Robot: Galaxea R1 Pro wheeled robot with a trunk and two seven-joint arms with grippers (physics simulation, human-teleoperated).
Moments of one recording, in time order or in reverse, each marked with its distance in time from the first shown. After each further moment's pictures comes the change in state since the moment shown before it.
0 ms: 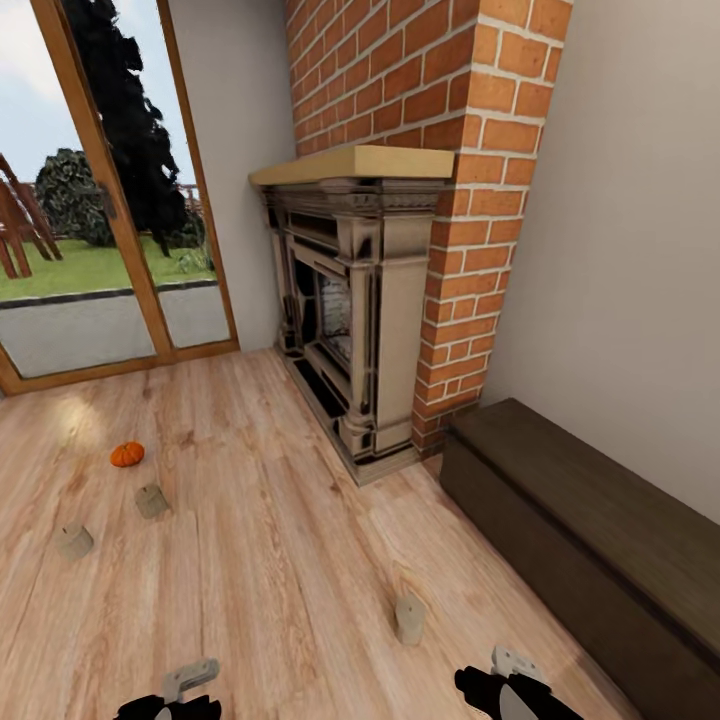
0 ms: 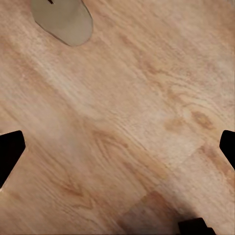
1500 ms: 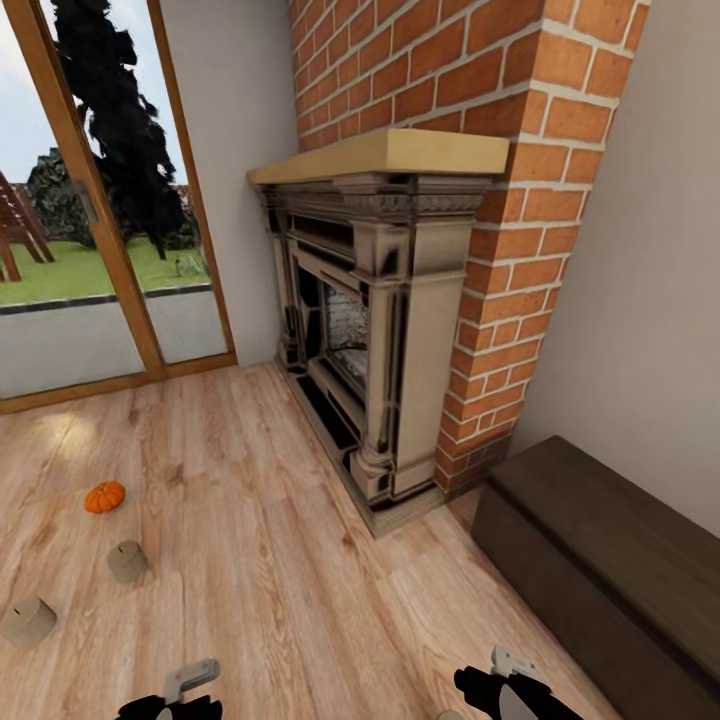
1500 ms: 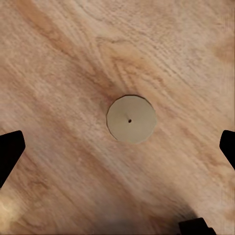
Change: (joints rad) left arm 0.000 -0.002 -0.001 0.000 0.000 0.000 -0.001; right arm 0.000 0.001 0.000 0.000 0.000 0.000 0.000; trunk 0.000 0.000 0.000
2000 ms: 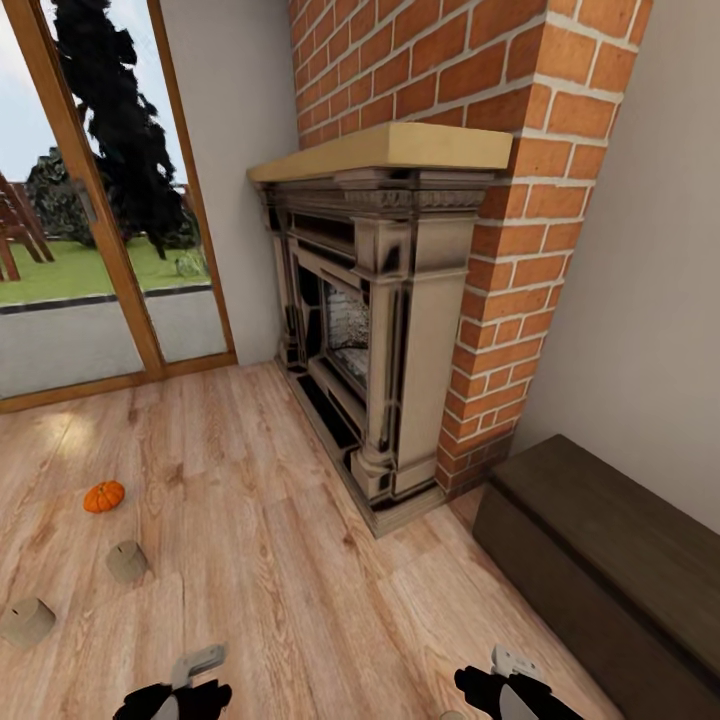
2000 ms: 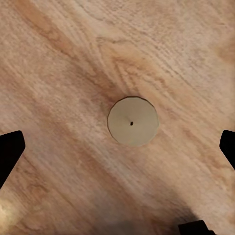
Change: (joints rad) left arm 0.002 -0.003 0.003 -0.059 0.006 0.007 -0.012; right arm 0.000 -0.001 0.000 0.000 0.000 -0.001 0.000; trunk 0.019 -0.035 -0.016
